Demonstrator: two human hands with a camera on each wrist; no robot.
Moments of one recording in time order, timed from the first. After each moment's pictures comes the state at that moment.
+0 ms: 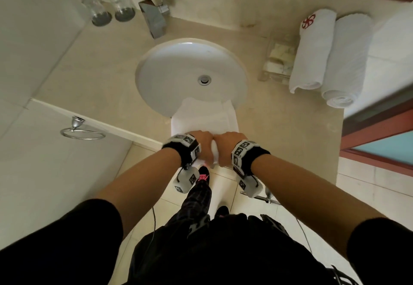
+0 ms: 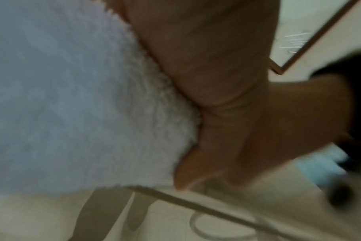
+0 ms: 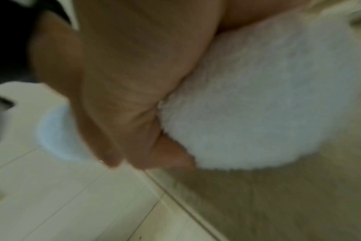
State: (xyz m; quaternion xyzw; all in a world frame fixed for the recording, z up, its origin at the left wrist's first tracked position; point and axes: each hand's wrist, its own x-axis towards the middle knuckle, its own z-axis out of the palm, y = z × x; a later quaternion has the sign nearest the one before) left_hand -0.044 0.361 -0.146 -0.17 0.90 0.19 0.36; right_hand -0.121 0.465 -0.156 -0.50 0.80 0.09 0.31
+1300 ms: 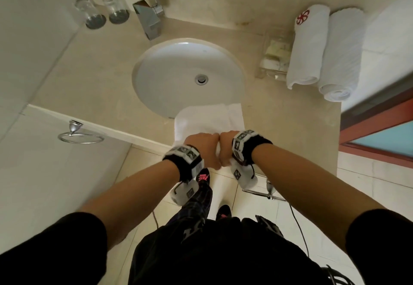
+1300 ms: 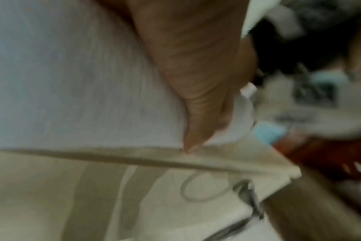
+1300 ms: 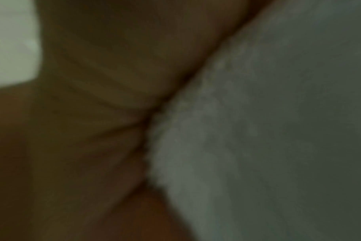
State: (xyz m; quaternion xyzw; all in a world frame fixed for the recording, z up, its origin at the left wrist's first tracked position) left_hand -0.036 0.380 -0.154 -0.13 0.94 0.13 0.28; right_hand -0.131 0.469 -0.130 -0.42 0.78 0.09 0.45
